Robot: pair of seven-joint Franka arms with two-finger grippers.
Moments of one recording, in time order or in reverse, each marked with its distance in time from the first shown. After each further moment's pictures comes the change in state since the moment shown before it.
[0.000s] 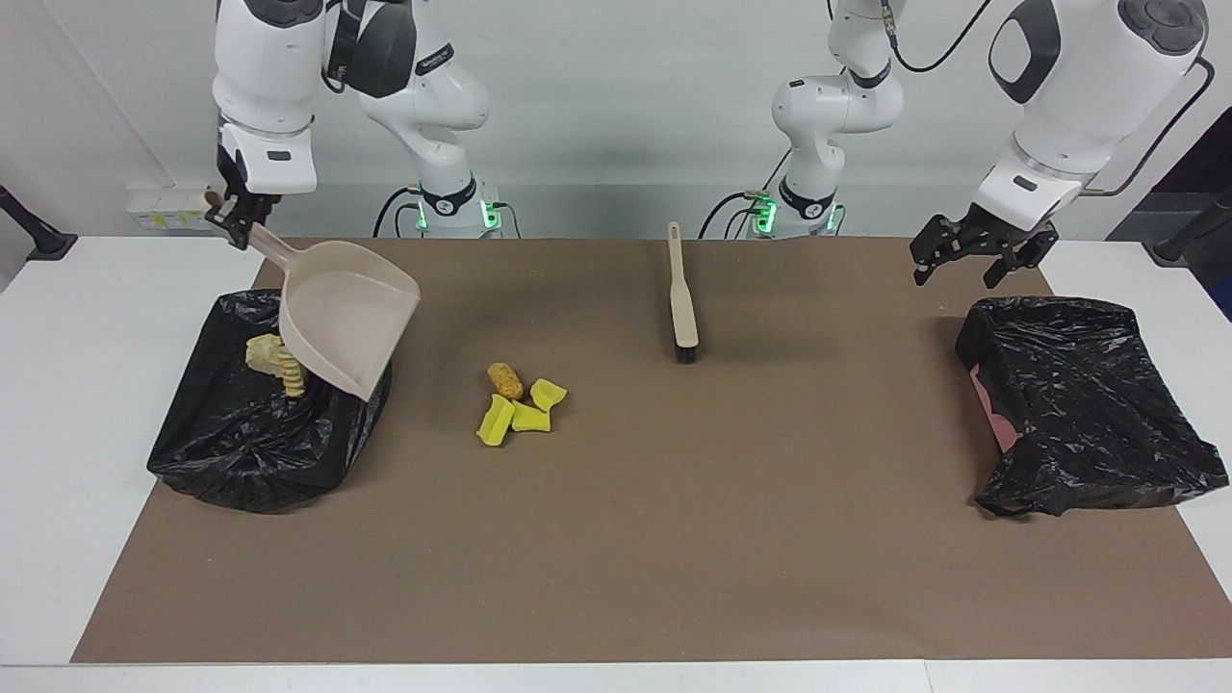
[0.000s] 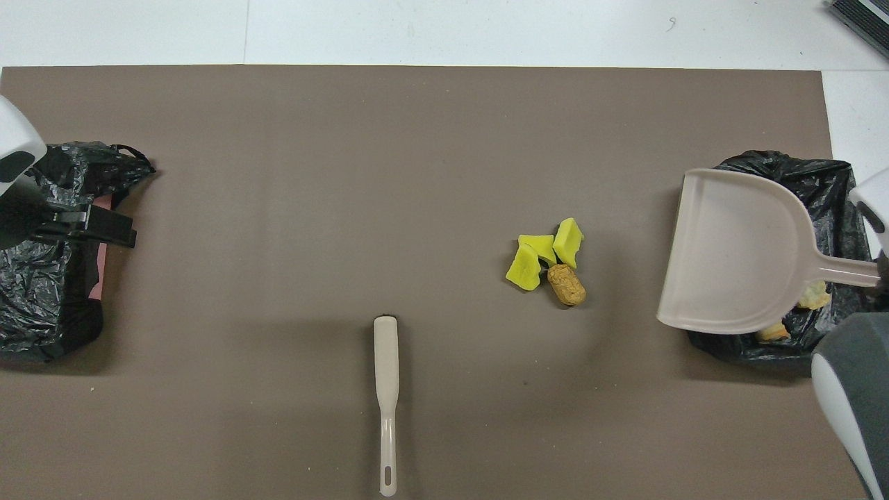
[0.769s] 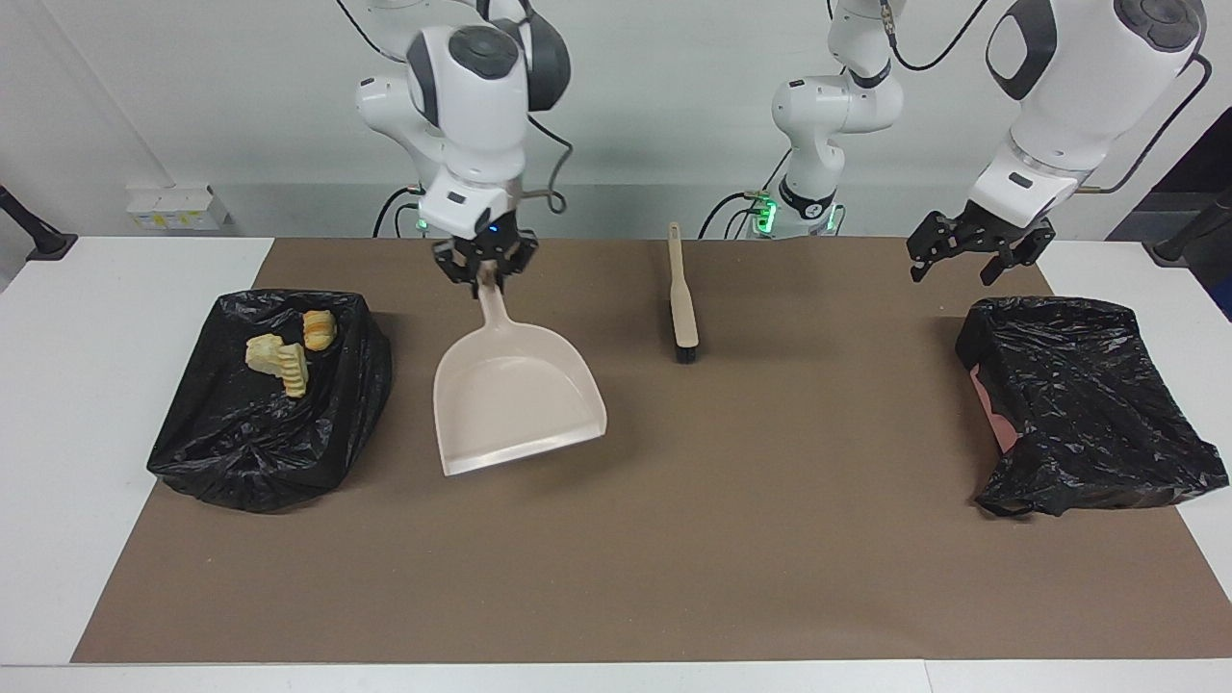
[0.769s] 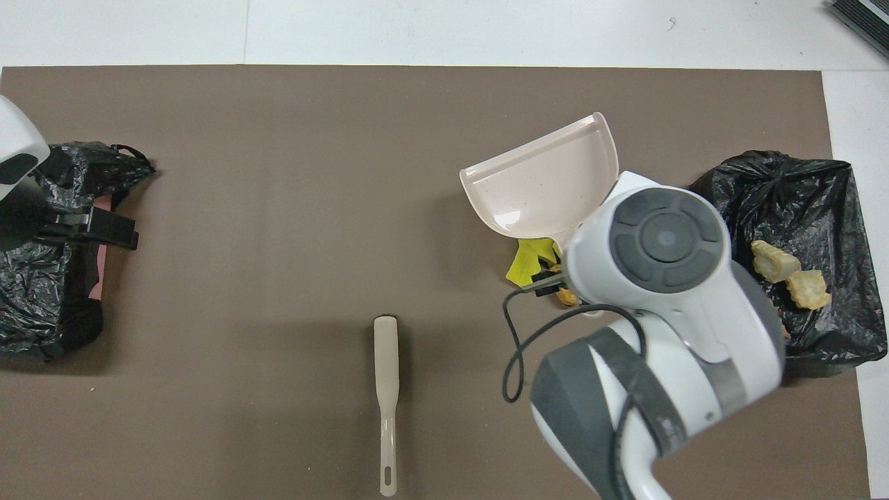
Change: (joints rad) left arm -0.002 -0.002 -0.003 0.000 0.000 0.000 0.000; right arm 0.403 0.248 0.016 0.034 0.248 0.226 1.375
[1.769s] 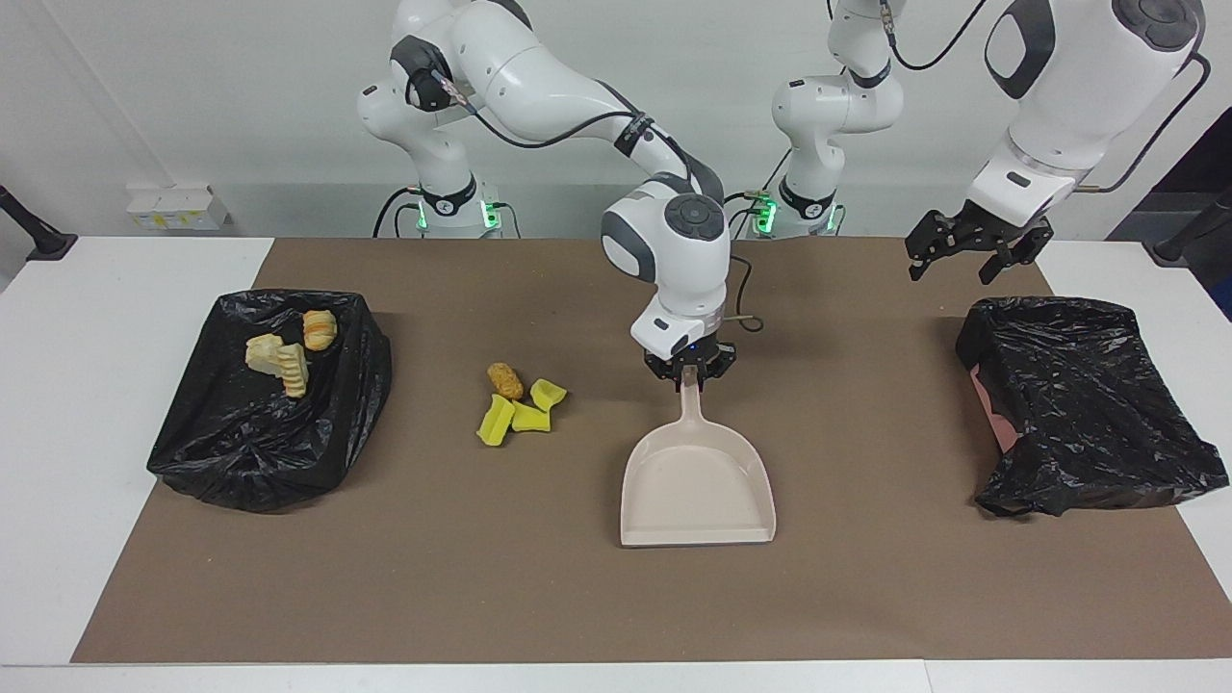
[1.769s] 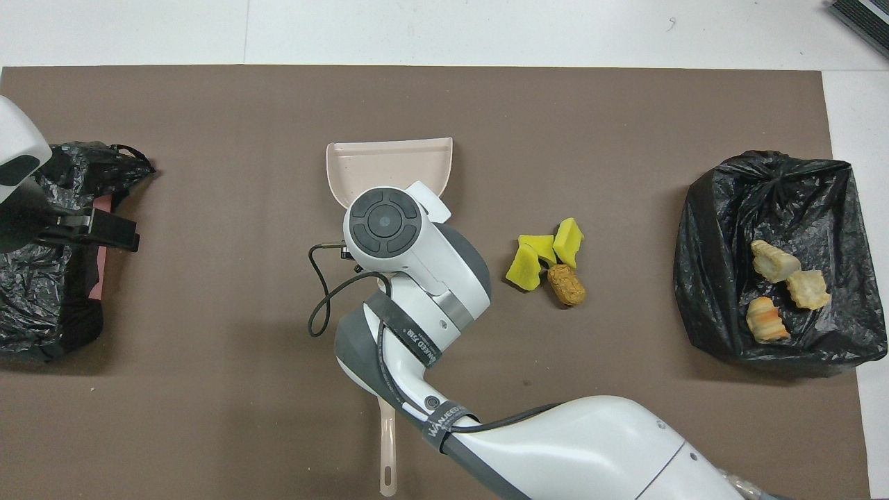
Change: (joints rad) left arm -0.001 -0.002 -0.002 0.000 0.000 -0.007 0.000; right arm 0.267 0.567 -0.003 0.447 0.049 0.237 0.434
